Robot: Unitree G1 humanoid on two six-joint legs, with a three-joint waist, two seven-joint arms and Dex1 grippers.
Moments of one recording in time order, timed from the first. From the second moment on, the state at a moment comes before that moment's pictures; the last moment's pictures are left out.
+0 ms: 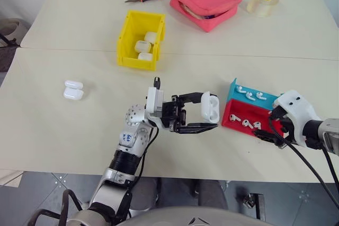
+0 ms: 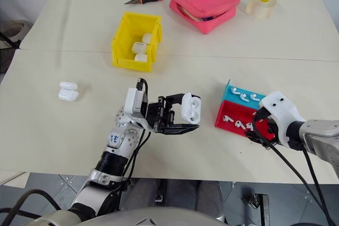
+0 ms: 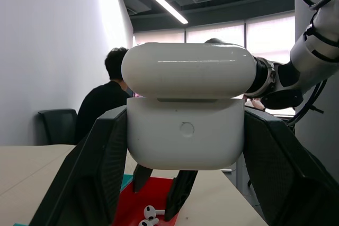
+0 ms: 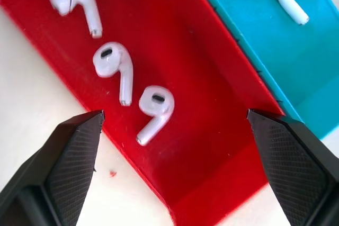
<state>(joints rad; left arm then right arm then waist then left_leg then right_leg) -0.42 0.01 -0.18 0.15 -0.54 -0.12 -1.27 -0.07 -1.08 -0.24 -0.60 0.67 1.34 0.48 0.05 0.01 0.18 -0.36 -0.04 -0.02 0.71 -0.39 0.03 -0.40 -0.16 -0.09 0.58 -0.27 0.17</state>
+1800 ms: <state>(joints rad) -0.46 0.02 -0.17 0.17 -0.54 -0.12 -1.31 0.10 -1.10 -0.33 -0.66 0.59 1.14 0.68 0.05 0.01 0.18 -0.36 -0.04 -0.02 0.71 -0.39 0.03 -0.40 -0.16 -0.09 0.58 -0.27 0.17</state>
